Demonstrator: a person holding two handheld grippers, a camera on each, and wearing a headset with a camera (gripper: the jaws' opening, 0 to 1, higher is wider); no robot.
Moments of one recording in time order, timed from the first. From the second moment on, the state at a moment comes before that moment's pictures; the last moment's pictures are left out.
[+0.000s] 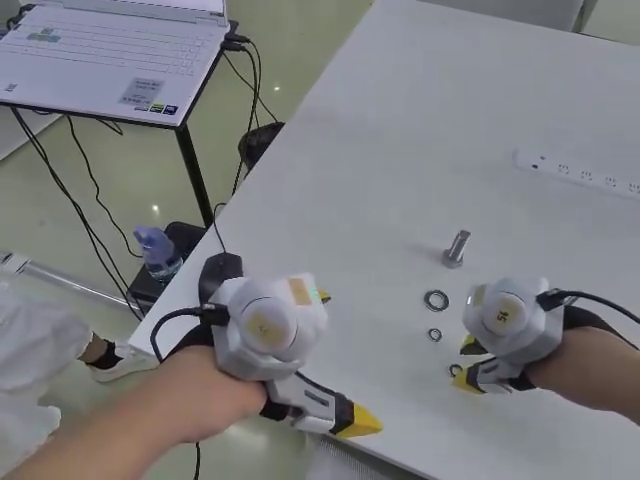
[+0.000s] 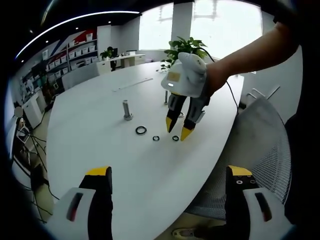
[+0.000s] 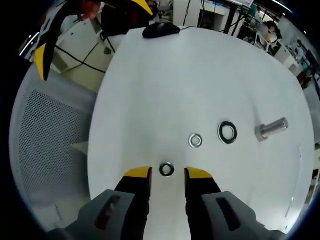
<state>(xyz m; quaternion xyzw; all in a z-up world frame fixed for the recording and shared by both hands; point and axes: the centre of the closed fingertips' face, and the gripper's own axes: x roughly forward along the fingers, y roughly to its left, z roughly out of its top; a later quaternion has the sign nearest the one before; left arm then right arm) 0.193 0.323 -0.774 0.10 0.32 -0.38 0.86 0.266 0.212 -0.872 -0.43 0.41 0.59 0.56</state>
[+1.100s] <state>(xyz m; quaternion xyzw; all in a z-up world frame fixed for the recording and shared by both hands) 0.199 0.323 -0.779 0.10 0.32 -0.38 0.87 0.264 0.211 -0.878 -0.44 0.41 0.58 0.55</state>
